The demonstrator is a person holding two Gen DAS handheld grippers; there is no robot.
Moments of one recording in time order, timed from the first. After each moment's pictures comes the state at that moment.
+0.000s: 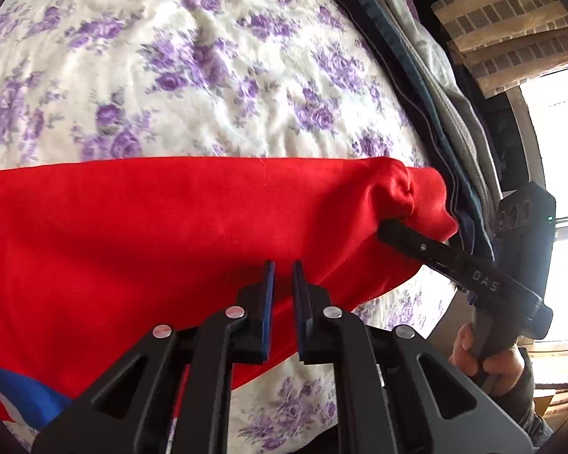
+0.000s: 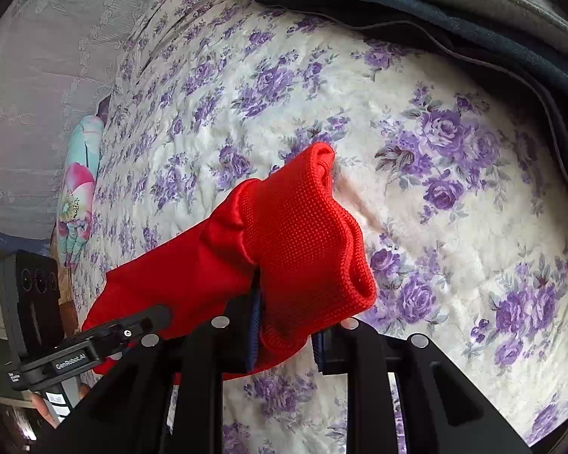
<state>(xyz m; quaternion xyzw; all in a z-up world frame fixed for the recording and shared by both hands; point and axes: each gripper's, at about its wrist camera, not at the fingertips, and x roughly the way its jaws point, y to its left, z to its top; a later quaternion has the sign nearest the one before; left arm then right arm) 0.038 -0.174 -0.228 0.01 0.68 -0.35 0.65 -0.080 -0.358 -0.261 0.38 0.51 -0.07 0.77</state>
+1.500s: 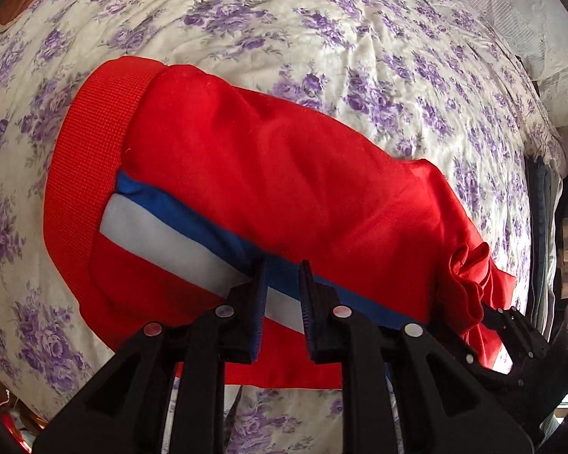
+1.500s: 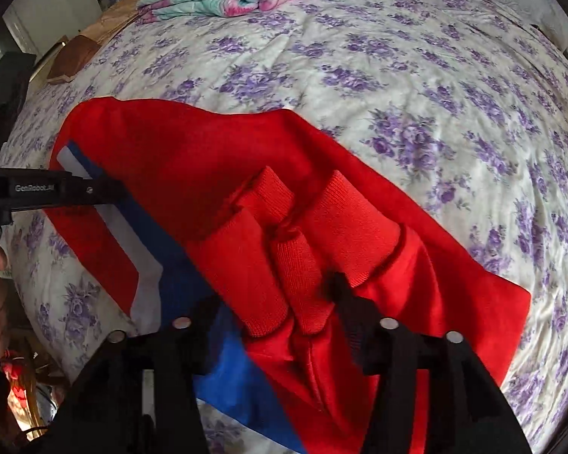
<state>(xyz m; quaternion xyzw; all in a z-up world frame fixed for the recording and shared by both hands) 0.081 0.183 -0.220 -0.16 0.63 -0.03 0.76 0.038 -0.012 -0.241 -0.06 0.58 0.17 0.80</state>
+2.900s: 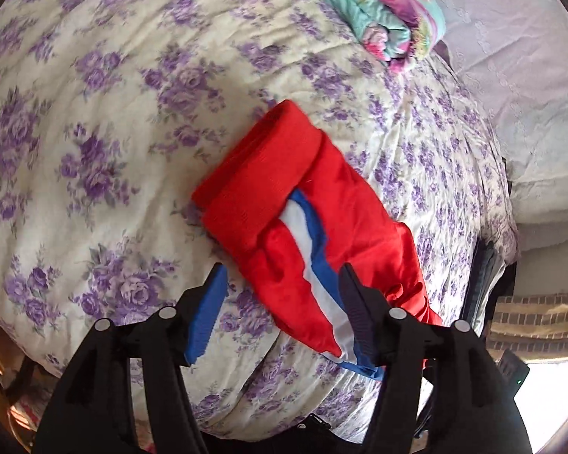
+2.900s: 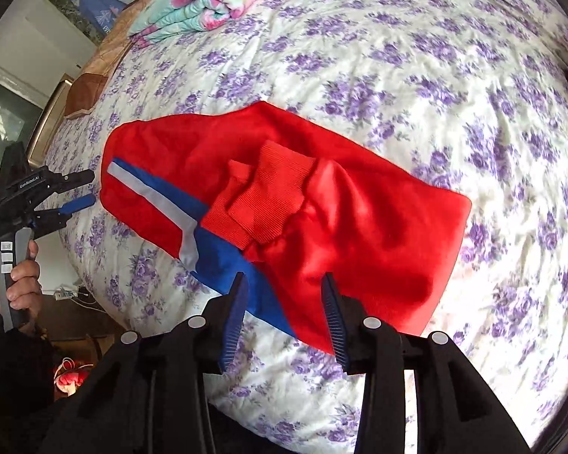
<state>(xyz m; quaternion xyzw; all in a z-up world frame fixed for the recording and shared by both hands) 0.035 0.293 -0.192 -0.36 0.59 0.00 0.72 0.004 -0.090 -0.191 0.05 0.63 0.16 0.76</state>
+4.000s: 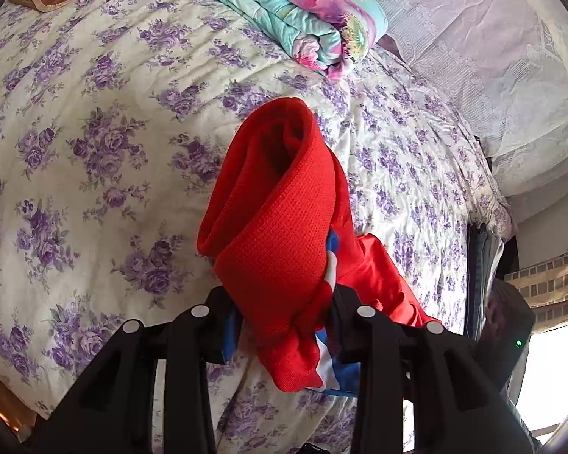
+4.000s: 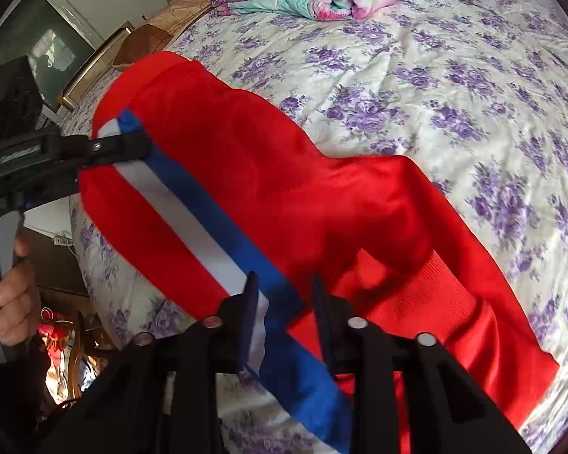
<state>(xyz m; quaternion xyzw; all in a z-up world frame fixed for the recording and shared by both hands) 0.060 0.247 -0.161 -0.28 0.53 -0.06 0.80 0.077 0.045 -0.226 -0.05 0.59 0.28 0.75</state>
